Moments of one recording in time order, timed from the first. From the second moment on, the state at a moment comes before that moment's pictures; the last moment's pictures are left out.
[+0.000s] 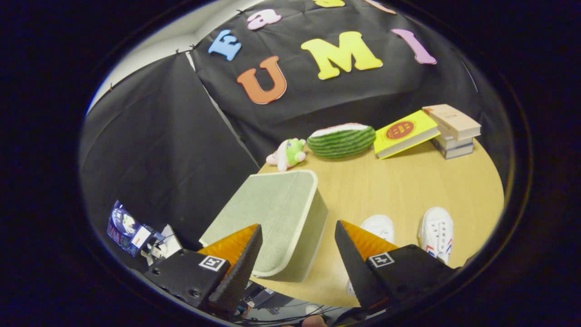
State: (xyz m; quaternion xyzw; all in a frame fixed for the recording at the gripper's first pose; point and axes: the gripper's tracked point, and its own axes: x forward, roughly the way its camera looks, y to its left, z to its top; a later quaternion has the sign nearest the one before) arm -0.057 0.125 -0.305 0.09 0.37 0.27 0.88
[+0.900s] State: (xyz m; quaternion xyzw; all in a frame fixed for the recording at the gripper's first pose) arm -0.075 0.173 -0.315 0.23 0.48 0.32 0.78
